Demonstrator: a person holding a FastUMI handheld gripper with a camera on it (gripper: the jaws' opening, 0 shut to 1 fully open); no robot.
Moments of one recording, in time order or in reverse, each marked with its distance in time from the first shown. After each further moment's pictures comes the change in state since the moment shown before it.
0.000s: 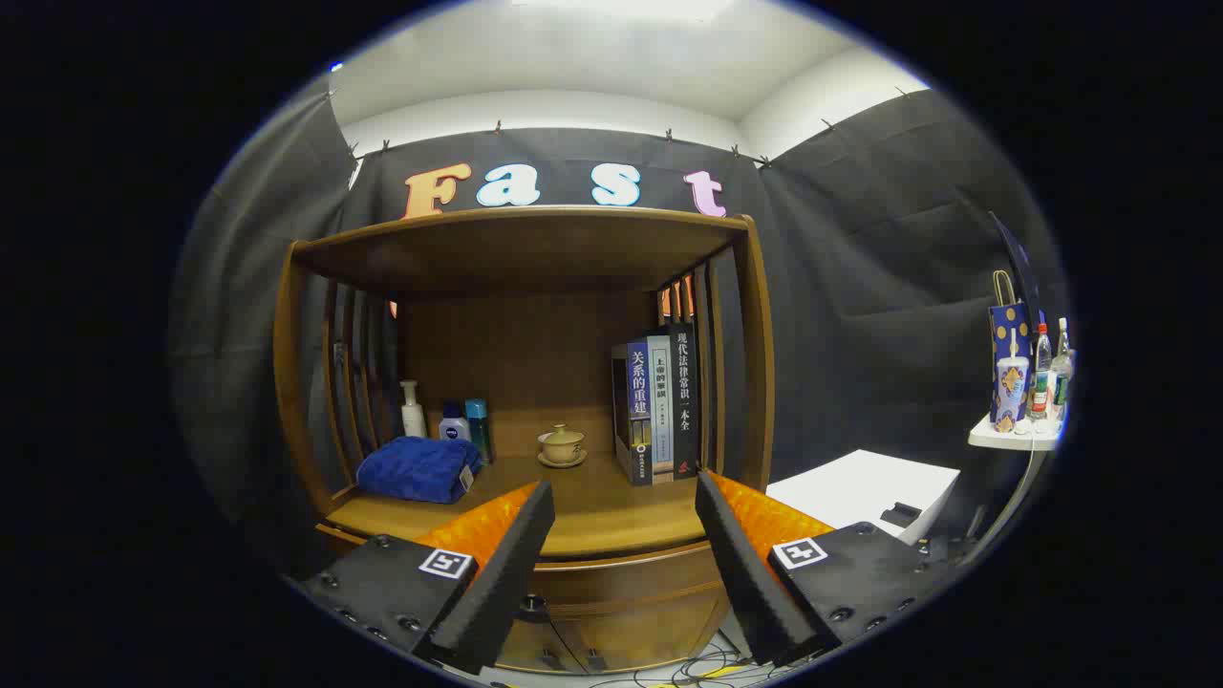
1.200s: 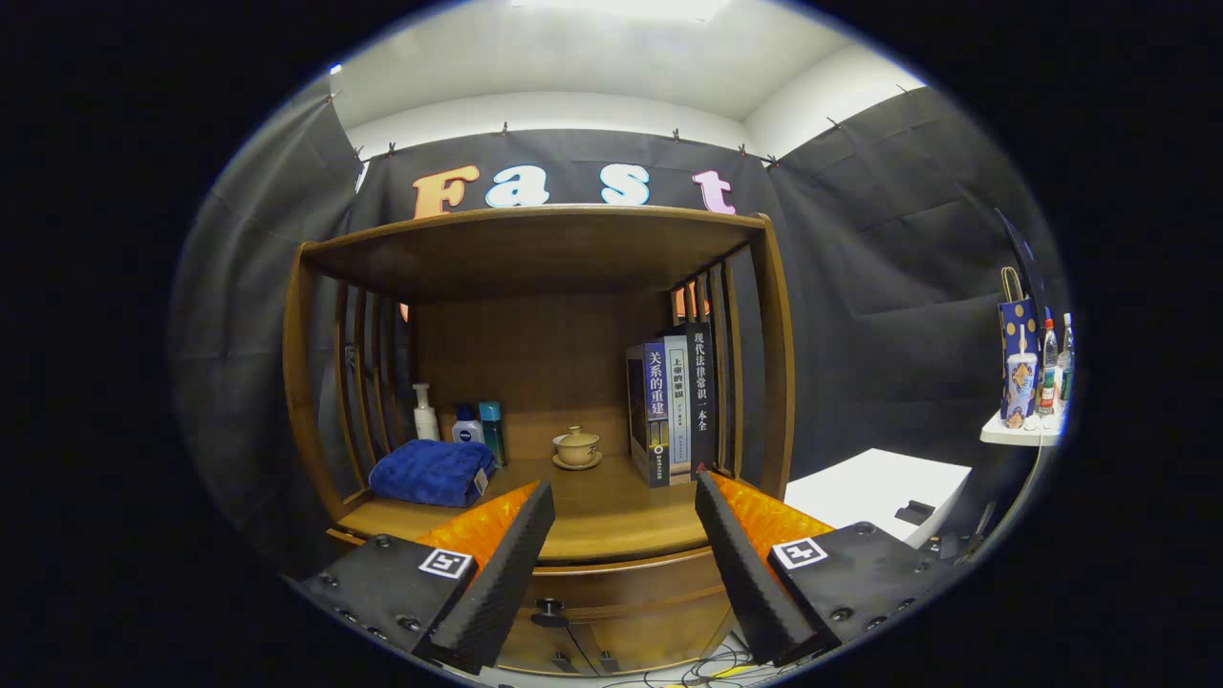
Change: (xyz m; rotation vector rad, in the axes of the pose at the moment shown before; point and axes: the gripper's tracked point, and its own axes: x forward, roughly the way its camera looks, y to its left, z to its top) arm 0.004 0.017 -0.003 0.015 -0.003 0.036
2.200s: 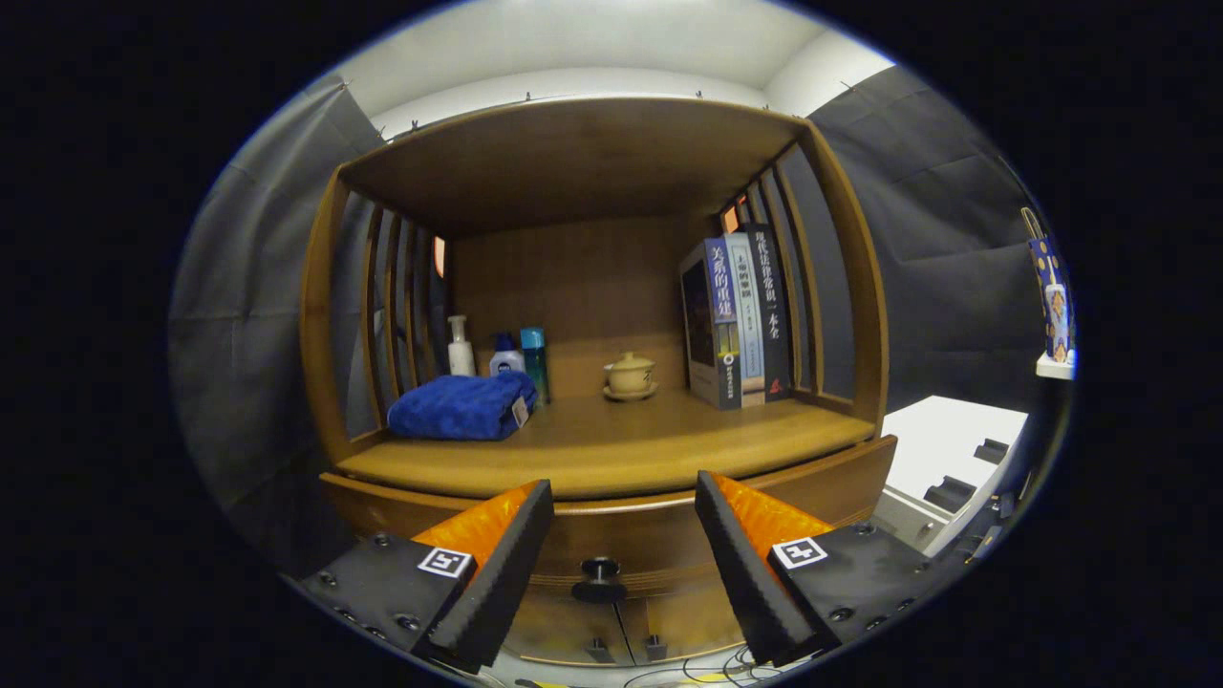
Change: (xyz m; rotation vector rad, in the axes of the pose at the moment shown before) arm 0.036 0.053 -0.152 0.026 0.127 0.133
